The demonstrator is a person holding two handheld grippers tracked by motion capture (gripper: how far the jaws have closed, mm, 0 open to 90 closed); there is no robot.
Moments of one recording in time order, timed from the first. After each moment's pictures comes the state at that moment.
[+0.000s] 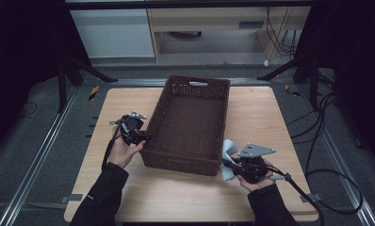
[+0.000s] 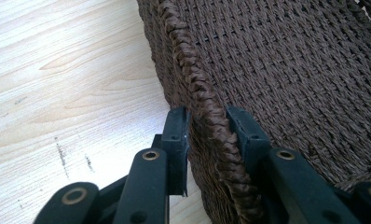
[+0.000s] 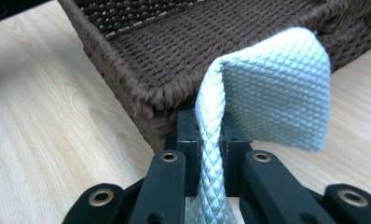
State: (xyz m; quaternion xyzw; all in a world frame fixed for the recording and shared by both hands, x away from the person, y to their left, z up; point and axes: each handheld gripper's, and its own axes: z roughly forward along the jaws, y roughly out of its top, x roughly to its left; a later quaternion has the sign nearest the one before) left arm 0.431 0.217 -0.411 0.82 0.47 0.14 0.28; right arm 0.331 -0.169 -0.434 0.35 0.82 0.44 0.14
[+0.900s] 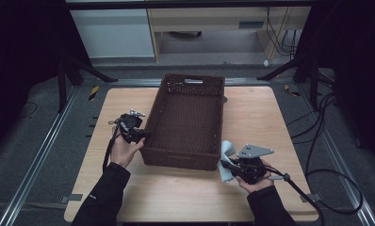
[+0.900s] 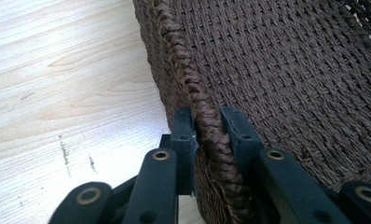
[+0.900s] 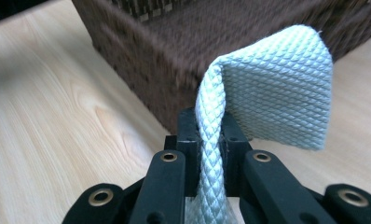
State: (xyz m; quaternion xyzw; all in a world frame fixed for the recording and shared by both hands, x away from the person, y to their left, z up) left arm 0.436 0.220 -0.411 0.80 0.50 0.14 0.29; right arm 0.332 -0.166 -0.439 0.35 0.82 0.44 0.13
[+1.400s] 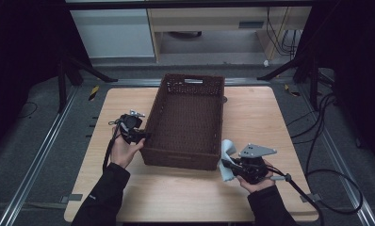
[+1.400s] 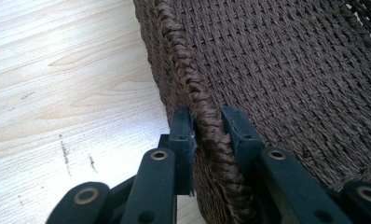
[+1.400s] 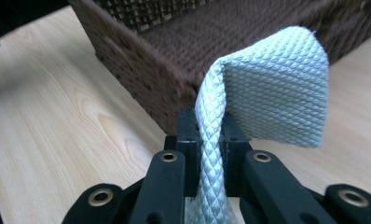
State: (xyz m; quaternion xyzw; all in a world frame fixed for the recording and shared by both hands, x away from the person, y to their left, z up) left arm 0.434 0.219 -0.412 0.80 0.50 0.15 0.29; right arm 0.329 -0.169 -0.430 0.35 0.81 0.45 0.13
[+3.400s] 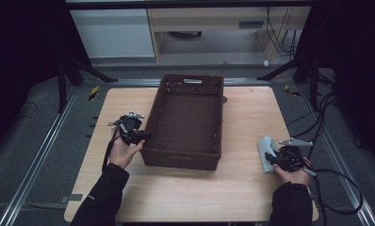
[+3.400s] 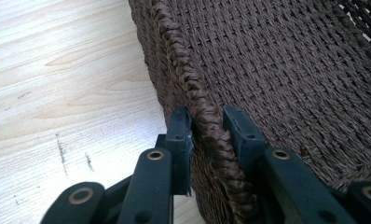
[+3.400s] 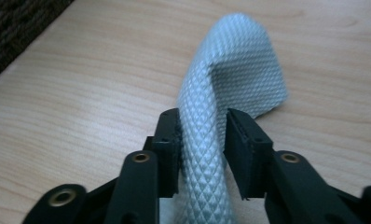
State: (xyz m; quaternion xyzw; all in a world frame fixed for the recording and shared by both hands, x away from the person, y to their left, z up) left arm 0.430 0.221 -0.413 0.80 0.49 0.15 0.30; right arm 0.379 -0.296 -0.484 0.55 0.75 0.33 0.19
